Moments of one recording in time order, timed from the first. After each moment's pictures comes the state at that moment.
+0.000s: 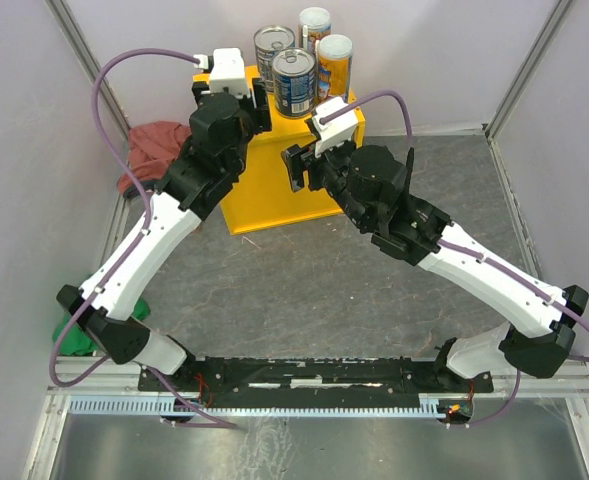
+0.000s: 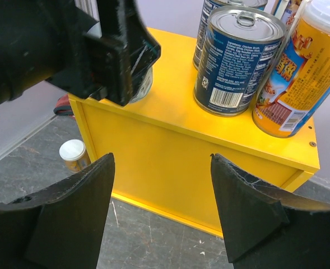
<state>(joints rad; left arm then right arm) -0.64 1.46 1.73 -0.26 -0.65 -0.05 0.98 1.41 1.61 -0.16 0.44 -0.09</state>
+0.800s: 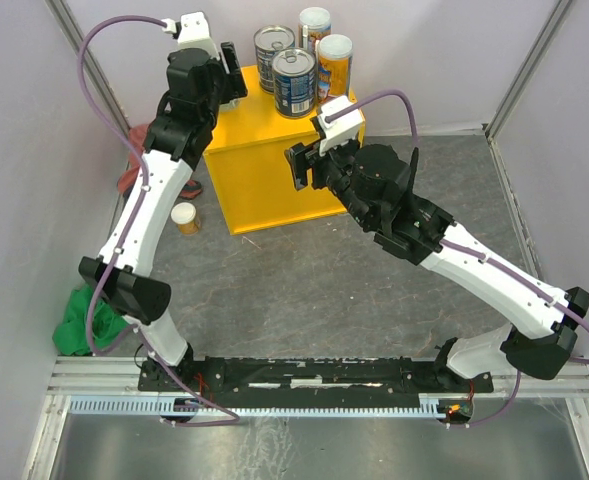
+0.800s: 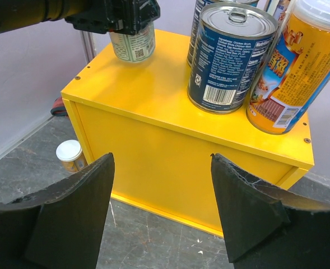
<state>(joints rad) -0.36 1.71 2.04 -0.41 -0.38 -0.19 0.95 1.39 1.58 -0.15 0.42 -0.08</state>
